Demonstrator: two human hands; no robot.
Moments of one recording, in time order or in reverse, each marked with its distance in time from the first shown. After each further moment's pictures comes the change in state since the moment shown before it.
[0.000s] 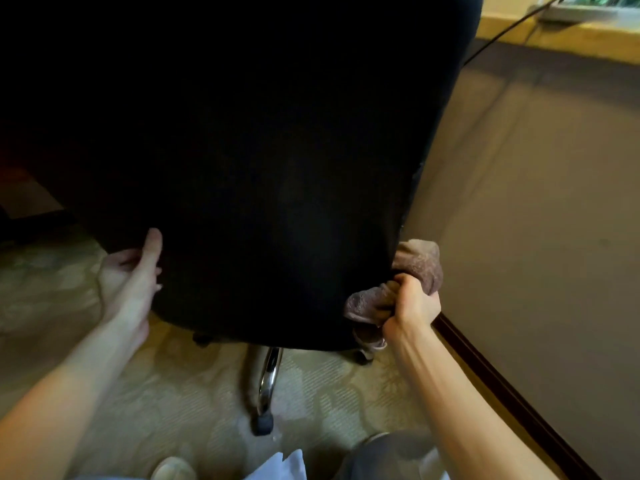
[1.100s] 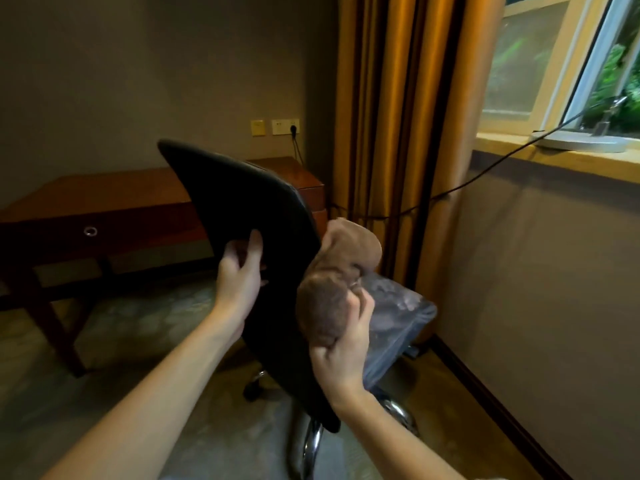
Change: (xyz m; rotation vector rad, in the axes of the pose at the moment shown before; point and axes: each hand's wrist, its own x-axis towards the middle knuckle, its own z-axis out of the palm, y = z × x) left_hand -0.066 0.149 -0.017 -0.146 -0.183 0.184; right_hand -0.209 0.012 0.028 -0.447 -0.757 -1.095
